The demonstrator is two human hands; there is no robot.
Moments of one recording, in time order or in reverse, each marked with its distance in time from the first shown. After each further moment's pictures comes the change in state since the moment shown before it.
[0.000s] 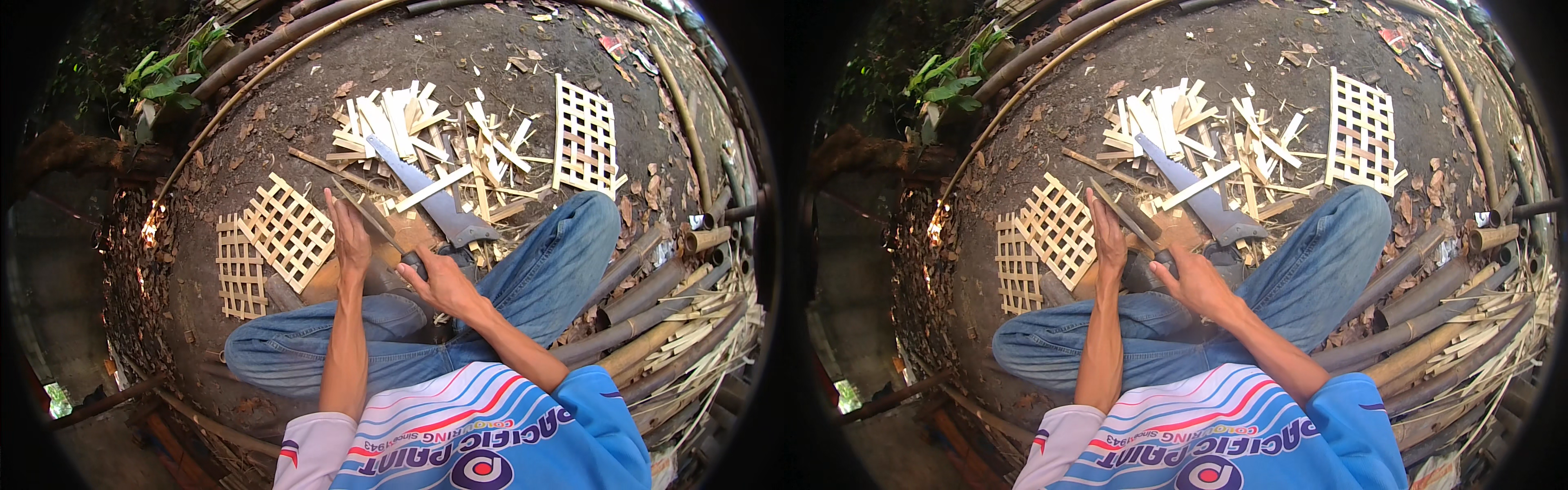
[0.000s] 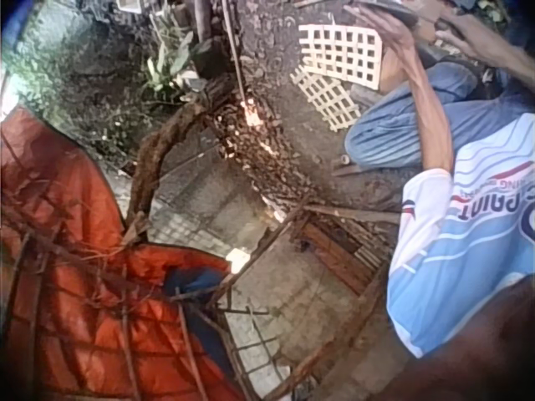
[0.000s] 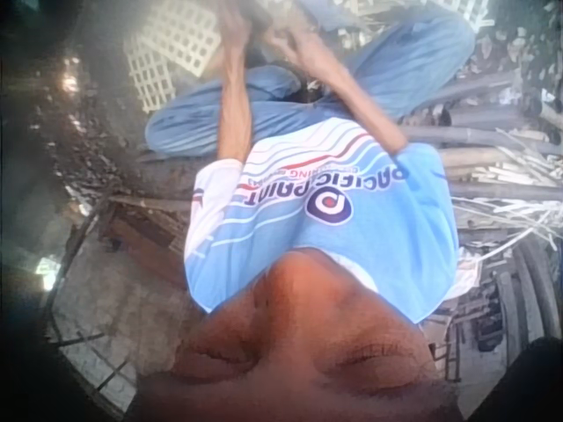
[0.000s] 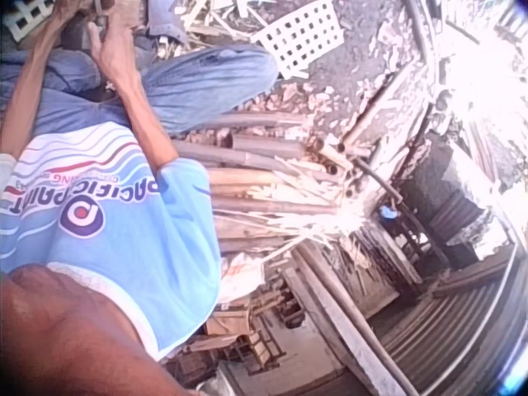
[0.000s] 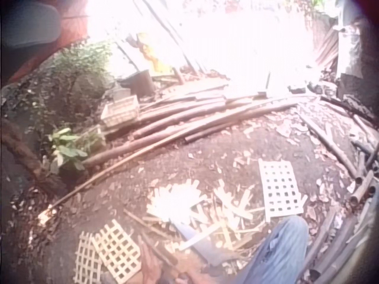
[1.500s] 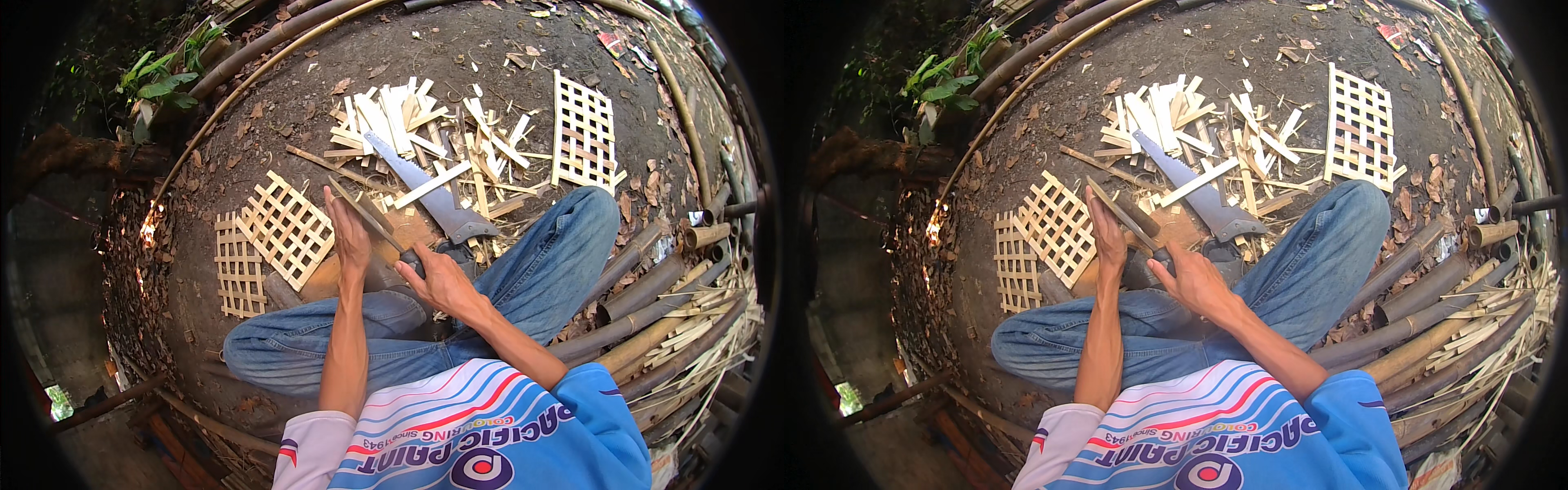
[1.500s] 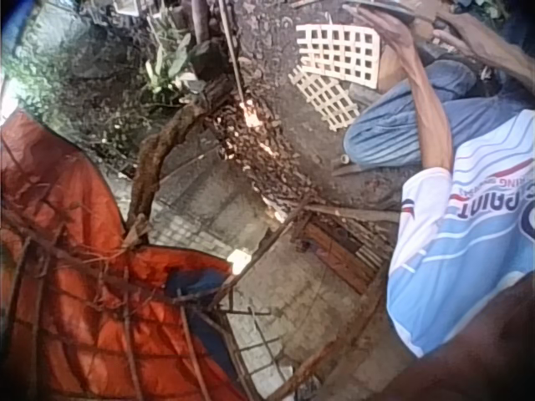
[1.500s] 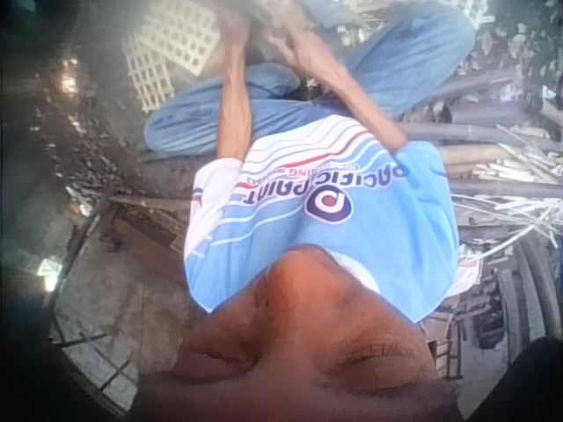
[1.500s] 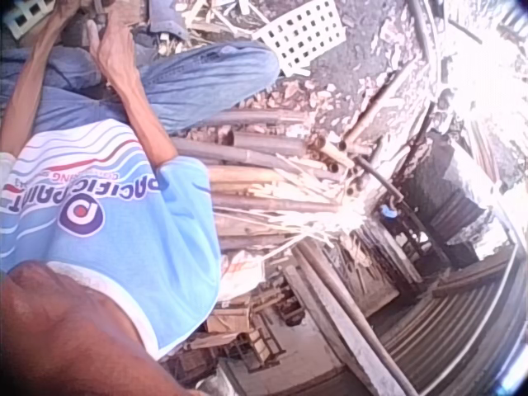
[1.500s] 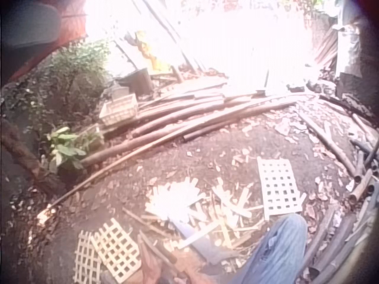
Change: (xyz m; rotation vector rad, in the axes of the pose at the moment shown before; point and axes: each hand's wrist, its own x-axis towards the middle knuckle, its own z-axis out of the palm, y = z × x) left_hand -0.004 -0.005 0.003 0.030 0.023 0.016; right_hand -0.003 -0.007 -0.001 -0.075 -0.009 0.043
